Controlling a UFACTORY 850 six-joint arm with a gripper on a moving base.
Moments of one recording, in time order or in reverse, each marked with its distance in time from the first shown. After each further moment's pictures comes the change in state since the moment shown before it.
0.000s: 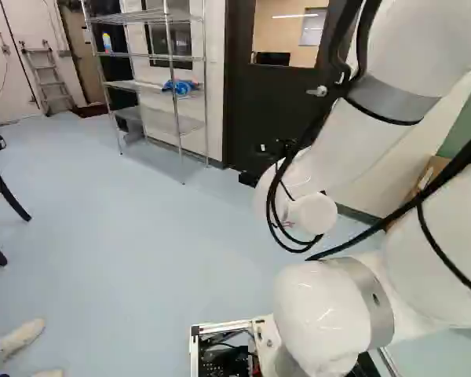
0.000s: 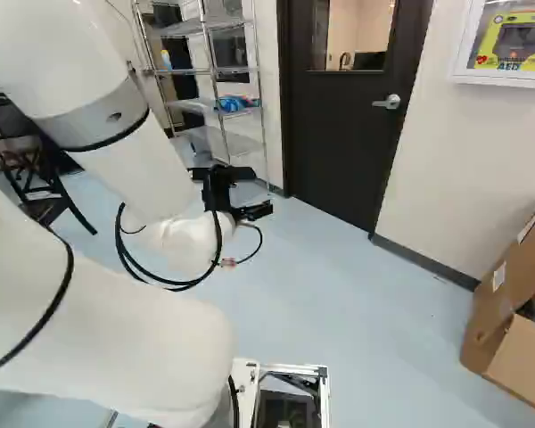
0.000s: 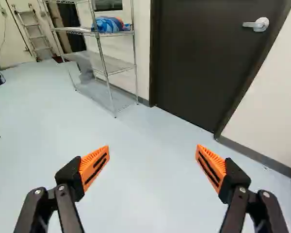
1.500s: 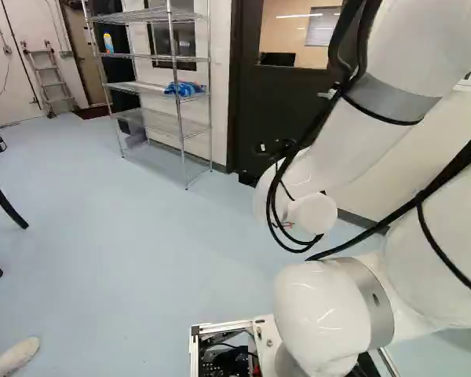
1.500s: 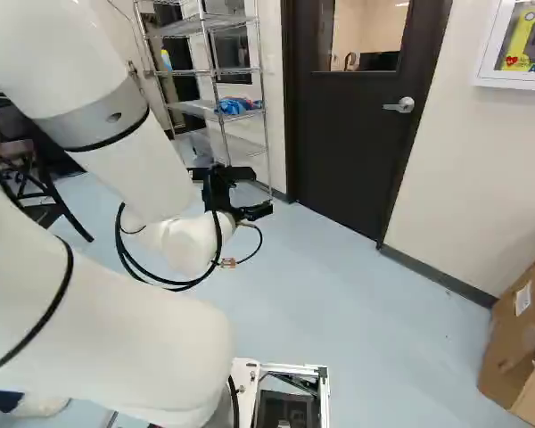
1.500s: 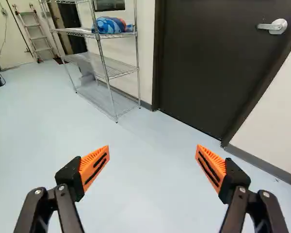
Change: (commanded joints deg) arm 0.0 0.0 0.0 0.0 0.0 0.0
